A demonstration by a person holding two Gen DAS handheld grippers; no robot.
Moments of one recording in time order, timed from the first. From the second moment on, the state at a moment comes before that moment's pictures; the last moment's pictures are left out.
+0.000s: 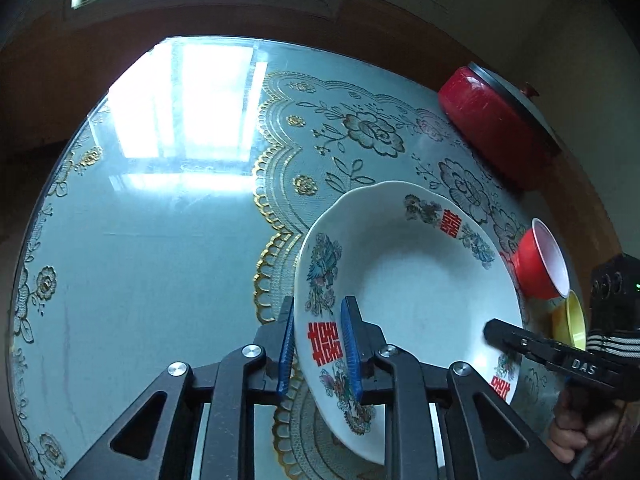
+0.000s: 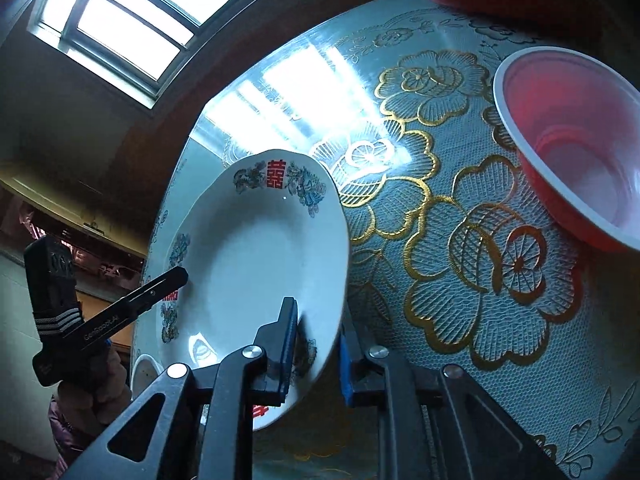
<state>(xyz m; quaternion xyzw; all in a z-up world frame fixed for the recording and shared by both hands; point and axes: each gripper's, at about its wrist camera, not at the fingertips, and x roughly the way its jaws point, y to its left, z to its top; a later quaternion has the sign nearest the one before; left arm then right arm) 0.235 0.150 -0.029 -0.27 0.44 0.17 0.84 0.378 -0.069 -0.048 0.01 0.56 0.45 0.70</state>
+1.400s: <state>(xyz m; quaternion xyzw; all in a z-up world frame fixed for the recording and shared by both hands) 0.193 0.067 -0.003 -0.22 0.41 0.14 0.87 0.353 -0.176 -0.020 0.02 0.53 0.45 0.72</state>
